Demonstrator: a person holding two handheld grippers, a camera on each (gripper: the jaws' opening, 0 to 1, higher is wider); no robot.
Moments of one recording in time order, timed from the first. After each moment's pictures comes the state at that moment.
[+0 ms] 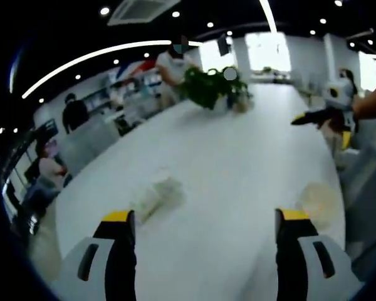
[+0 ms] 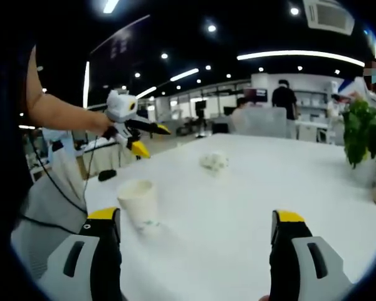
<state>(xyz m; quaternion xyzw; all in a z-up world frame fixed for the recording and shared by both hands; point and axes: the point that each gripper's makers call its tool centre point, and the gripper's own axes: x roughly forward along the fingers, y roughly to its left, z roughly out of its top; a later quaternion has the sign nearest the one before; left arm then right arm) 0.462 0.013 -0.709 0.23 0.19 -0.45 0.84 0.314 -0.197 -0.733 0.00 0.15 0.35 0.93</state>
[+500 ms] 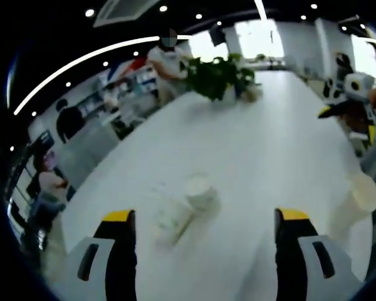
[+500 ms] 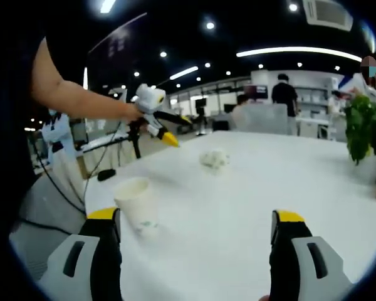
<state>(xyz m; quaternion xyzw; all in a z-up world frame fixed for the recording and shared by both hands) 0.555 0.009 -0.716 0.27 0.20 -0.46 0.82 0.327 -0.191 -0.738 0.00 0.15 0.35 0.92</state>
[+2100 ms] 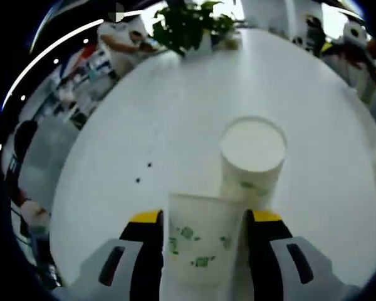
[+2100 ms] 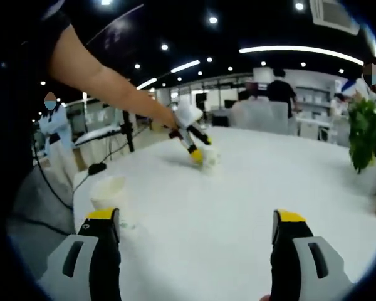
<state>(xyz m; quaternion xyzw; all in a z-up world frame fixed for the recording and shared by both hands) 0.644 -0.012 -0.821 0.39 0.27 -0.53 0.70 0.363 -0.190 -0.746 -0.04 0.16 0.37 0.91</state>
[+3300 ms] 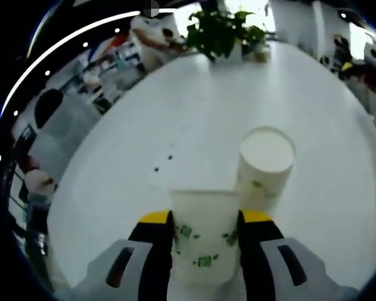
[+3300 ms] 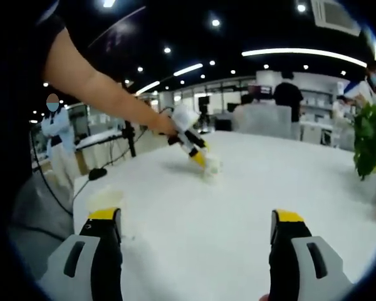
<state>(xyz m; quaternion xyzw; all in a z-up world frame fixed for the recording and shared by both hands) 0.652 0.007 -0.801 0.32 0.28 -0.47 0.78 0.377 -0.184 -0.734 -0.02 0.16 0.36 0.92</state>
